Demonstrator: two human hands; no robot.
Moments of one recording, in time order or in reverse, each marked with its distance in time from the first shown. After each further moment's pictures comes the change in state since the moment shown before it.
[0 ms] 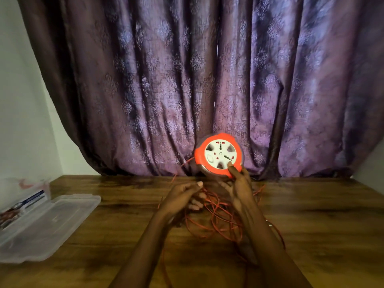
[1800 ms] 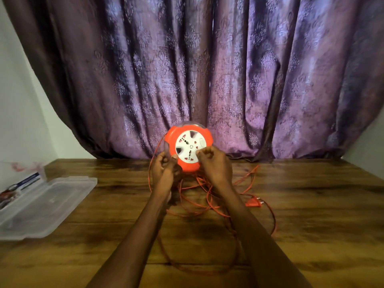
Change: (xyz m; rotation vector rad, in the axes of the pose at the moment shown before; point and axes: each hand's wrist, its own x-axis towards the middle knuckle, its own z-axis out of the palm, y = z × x) left_hand 0.017 -0.017 -0.008 -0.342 0.461 0.384; right_hand -0.043 0.010 0.030 -1.142 -0.025 -0.448
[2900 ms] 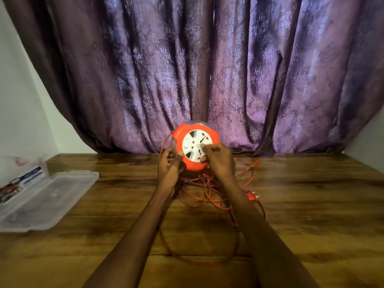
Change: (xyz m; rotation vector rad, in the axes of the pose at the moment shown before) left_hand -0.005 -0.011 0.003 0.106 -0.069 0.013; right_hand 0.002 0.009 -0.001 0.249 -0.038 0.202
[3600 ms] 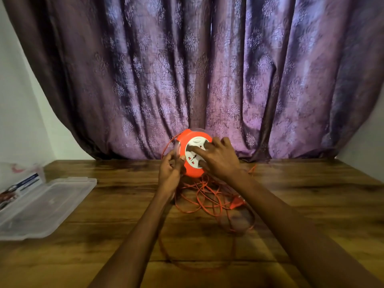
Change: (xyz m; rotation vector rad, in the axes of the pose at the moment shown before) left_hand 0.001 0.009 0.005 -0.013 -0.078 0.028; right_hand 0.019 -0.023 -0.028 -1.263 -0.014 -1.083
